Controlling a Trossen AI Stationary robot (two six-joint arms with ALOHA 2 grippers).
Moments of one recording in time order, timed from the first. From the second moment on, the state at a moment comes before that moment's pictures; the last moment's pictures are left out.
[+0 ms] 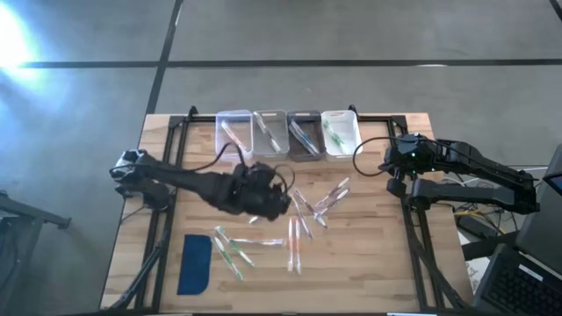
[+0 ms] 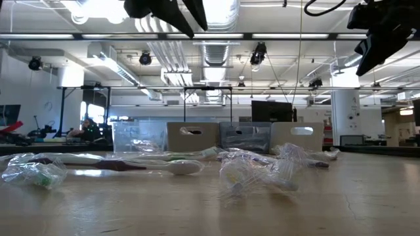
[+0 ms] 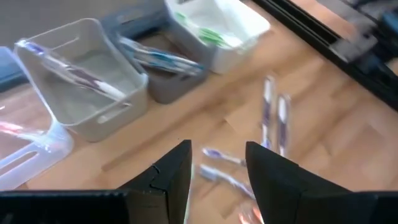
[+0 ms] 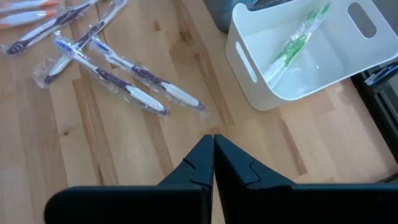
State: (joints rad) left arm -0.26 1.67 1.60 -0.92 -0.75 -1.04; right arm -0.33 0.61 0.79 -1.12 0.05 -0.03
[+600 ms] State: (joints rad) left arm -0.41 1.63 1.60 -1.02 -0.74 -1.14; right arm -0.33 0.61 0.79 -1.12 0.05 -0.03
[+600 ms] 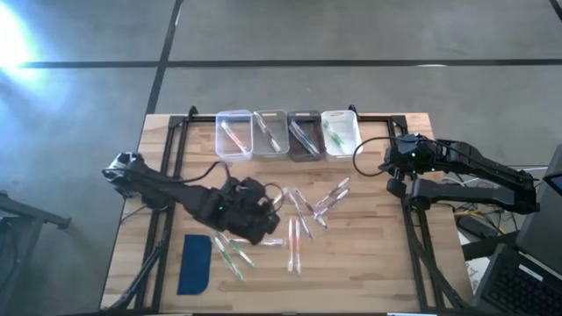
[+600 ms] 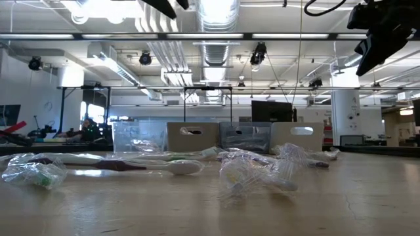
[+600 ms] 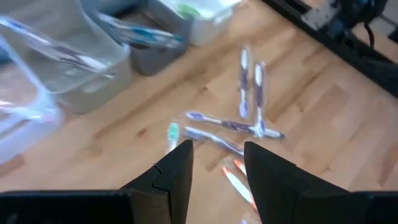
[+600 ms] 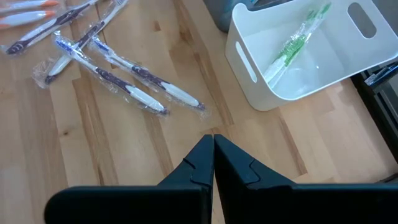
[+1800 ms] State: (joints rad) left arm -0.47 1.63 1.55 -0.51 -0.43 0.14; right arm -0.33 0.61 0.79 -1.12 0.05 -0.03
